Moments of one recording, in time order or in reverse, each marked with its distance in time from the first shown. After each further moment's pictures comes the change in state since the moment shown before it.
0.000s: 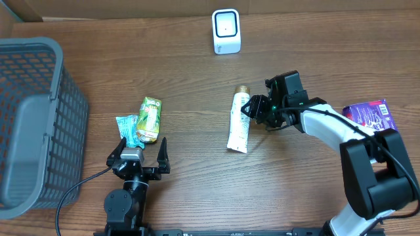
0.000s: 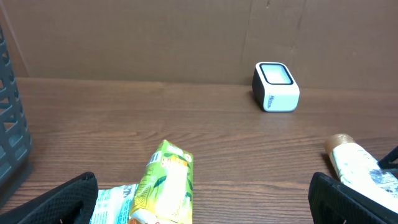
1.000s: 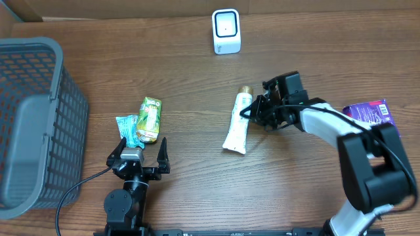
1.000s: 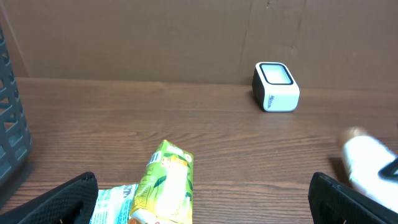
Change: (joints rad) left arm 0.000 0.000 0.000 0.000 0.000 0.000; right arm -0.023 0.020 0.000 0.041 -0.197 0.035
